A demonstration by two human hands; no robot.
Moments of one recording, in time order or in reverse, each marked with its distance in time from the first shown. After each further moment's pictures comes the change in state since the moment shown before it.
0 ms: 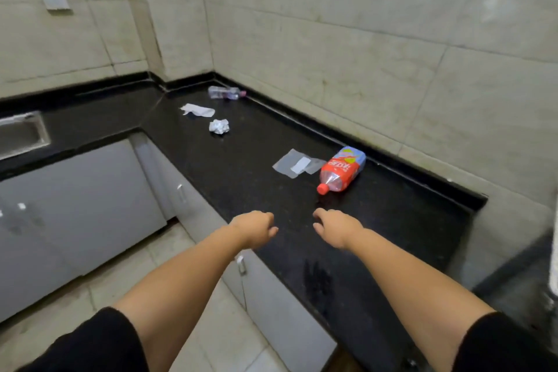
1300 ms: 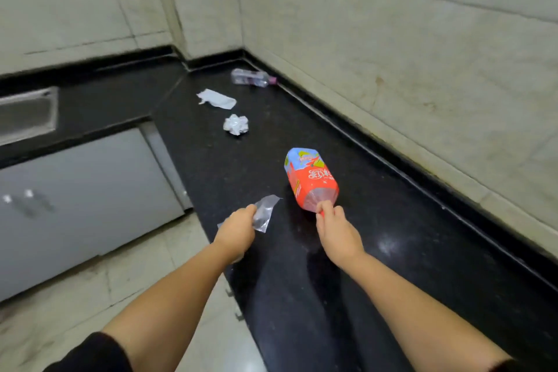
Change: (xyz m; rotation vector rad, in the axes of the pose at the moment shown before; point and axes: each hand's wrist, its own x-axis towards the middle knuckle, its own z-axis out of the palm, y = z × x) left_hand 0.164 -0.077 -0.011 -0.389 0.237 -0.347; right_hand 0.202 0.011 -0.004 -0.056 0.394 -0.155
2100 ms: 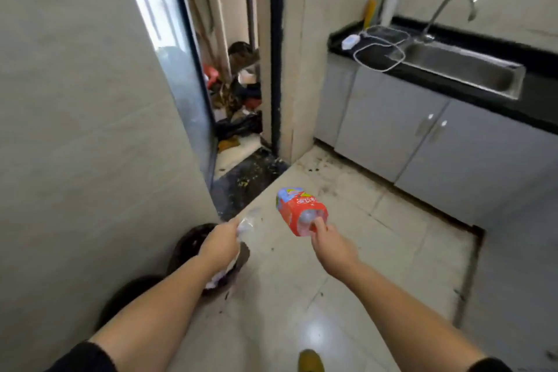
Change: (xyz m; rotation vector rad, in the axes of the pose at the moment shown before) left_hand -0.707 -0.388 0.026 -0.414 0.536 -1.169; right_hand -0.430 -0.543 0.091 -0.011 -0.630 -1.129
